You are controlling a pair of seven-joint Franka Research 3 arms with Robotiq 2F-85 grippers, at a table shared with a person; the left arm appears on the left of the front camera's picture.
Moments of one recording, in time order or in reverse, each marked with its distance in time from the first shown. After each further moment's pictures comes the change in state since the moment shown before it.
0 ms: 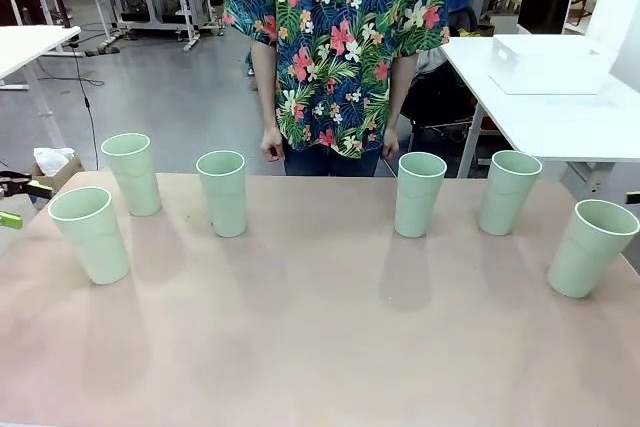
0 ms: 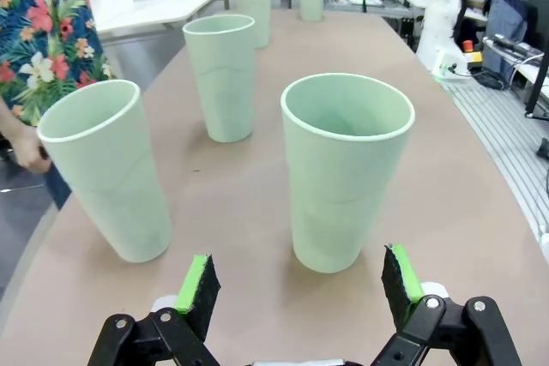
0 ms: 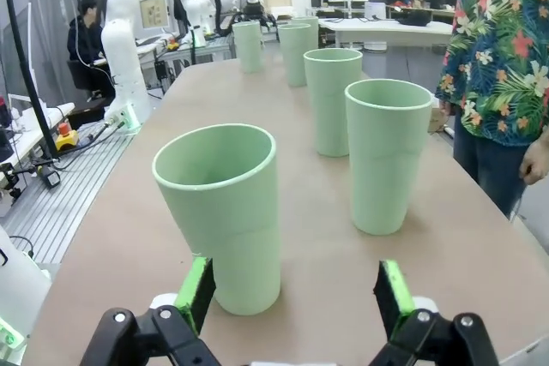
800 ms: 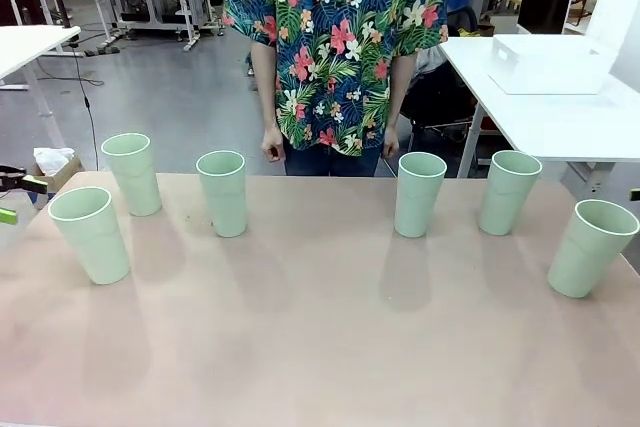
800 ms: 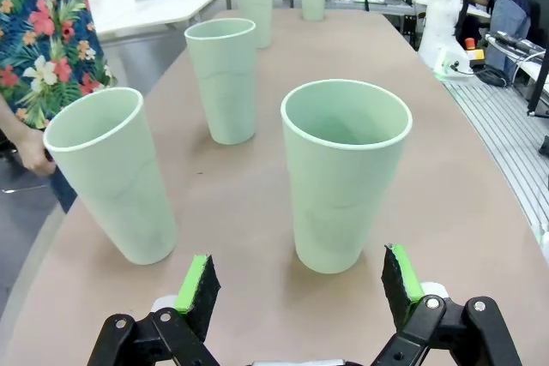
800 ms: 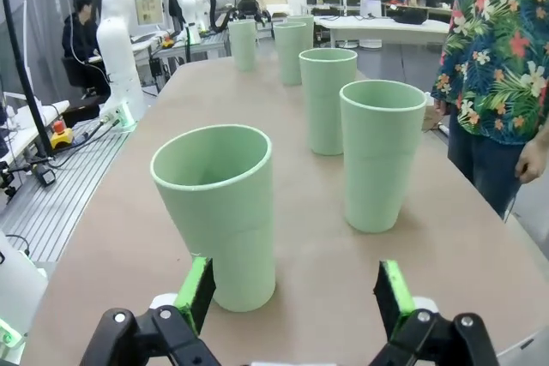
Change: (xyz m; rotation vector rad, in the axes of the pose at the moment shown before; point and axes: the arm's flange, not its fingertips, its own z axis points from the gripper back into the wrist) left arm 0.011 -0.003 0.005 0.016 0.017 -0.016; right arm 0.003 0.001 0.006 -0.024 0.011 0.007
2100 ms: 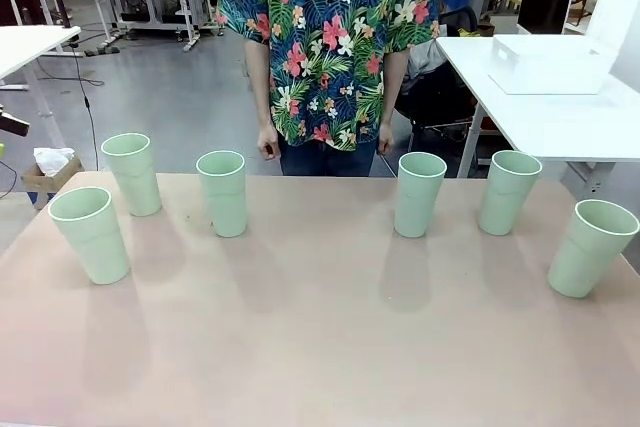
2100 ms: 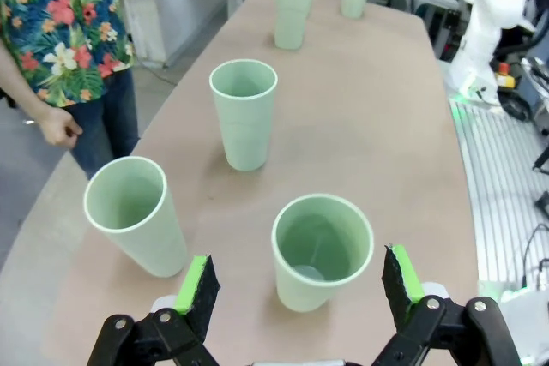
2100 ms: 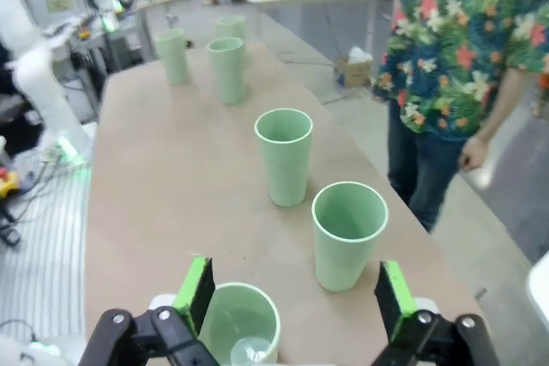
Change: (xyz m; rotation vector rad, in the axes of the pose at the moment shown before) left arm 0.153 -0.030 0.012 0.121 0.164 0.145; right arm 0.194 0.060 -0.027 -0.248 0.160 -0.047
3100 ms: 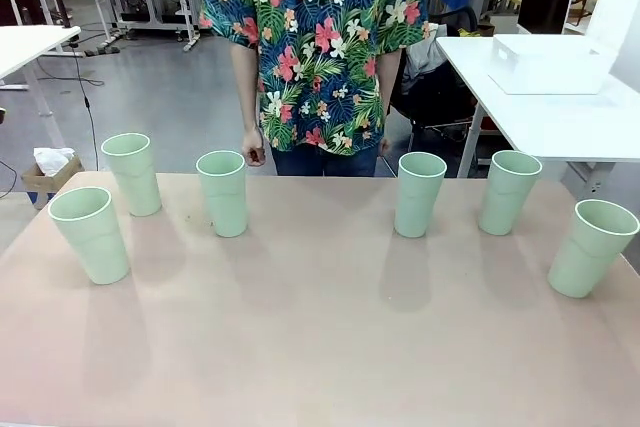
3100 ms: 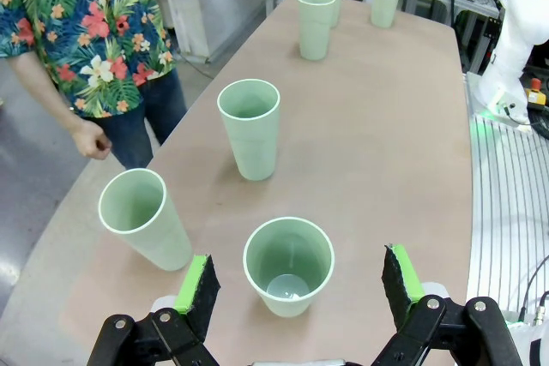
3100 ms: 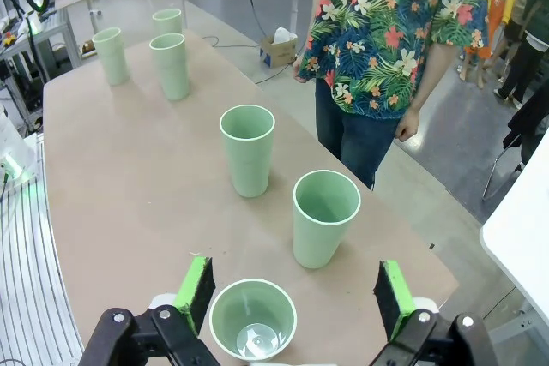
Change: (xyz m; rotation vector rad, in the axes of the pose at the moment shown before) left arm 0.043 -0.078 0.013 0.168 0.011 0.018; right arm 0.035 0.082 0.015 -0.276 0.065 -0.034
